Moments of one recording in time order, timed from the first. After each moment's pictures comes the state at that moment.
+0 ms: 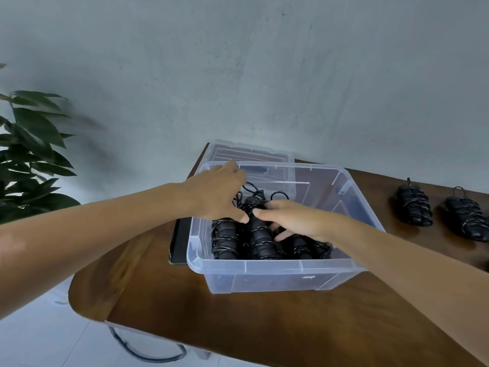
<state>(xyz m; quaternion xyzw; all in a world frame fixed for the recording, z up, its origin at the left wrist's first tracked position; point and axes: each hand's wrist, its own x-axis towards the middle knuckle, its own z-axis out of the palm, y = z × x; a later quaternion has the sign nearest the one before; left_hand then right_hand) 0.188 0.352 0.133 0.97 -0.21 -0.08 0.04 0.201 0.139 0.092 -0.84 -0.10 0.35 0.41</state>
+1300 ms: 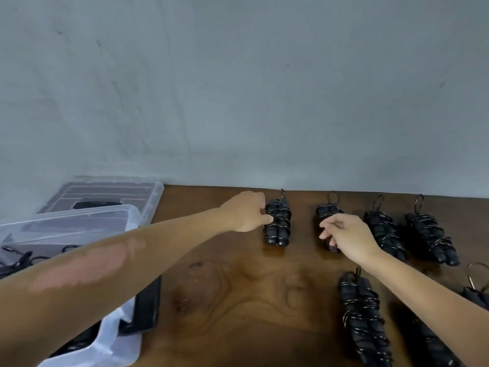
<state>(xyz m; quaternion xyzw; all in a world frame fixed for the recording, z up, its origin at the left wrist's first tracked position) 0.348 -0.108 0.082 0.95 -0.20 -0.16 0.18 0.280 -0.365 0.045 -0.90 0.14 0.00 0.42</state>
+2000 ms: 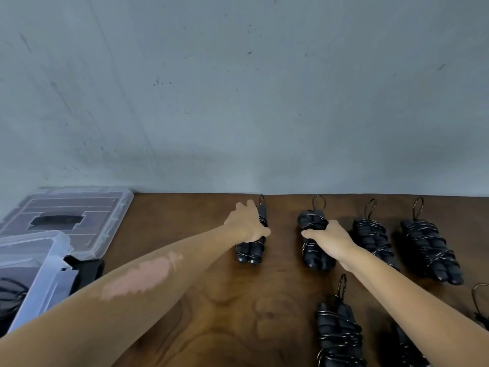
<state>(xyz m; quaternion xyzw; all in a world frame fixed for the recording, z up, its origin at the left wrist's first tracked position) 0.408 -0.205 0.014 0.97 -0.03 -0.20 0.17 0.364 -0.423 -0.017 -0.84 0.26 0.14 0.45</state>
